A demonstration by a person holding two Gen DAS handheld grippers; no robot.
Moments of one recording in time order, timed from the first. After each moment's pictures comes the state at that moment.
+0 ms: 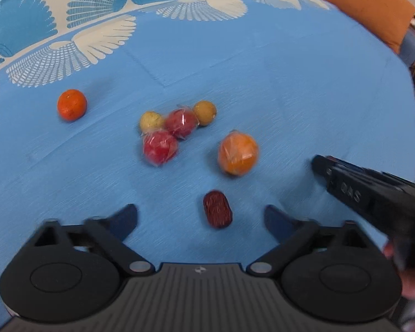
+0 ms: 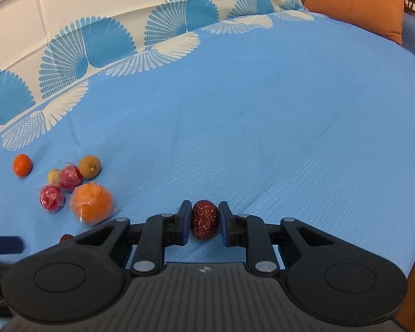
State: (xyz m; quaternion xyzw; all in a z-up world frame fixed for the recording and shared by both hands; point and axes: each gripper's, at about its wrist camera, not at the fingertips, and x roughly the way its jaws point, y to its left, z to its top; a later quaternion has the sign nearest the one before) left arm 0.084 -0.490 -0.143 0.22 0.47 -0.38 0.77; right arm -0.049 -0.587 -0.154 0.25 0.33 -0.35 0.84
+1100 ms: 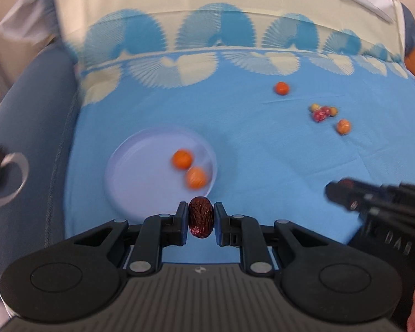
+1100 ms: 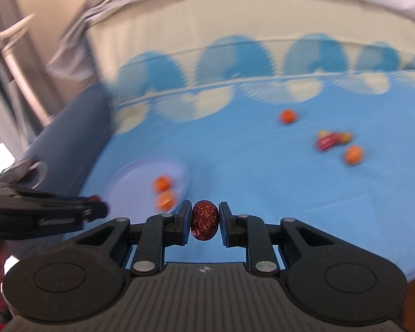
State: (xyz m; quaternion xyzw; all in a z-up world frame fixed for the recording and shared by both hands) left arm -0.040 -0.134 0.034 0.13 0.45 -0.17 0.87; right arm -0.127 -0.307 0.016 0.18 0.34 0.00 0.92
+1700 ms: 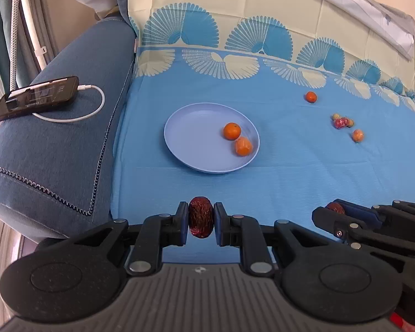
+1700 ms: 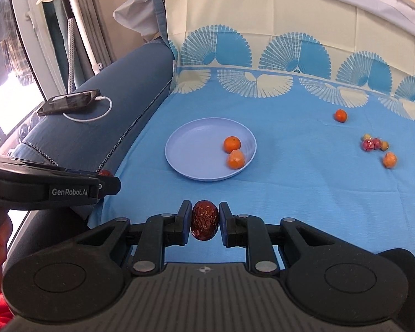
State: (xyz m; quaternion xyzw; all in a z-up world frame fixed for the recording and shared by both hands) left arm -0.104 -0.022 0.040 0.06 0.44 -0.13 0.89; right arm -0.171 -0.194 0.043 0.08 0.37 0.05 0.93
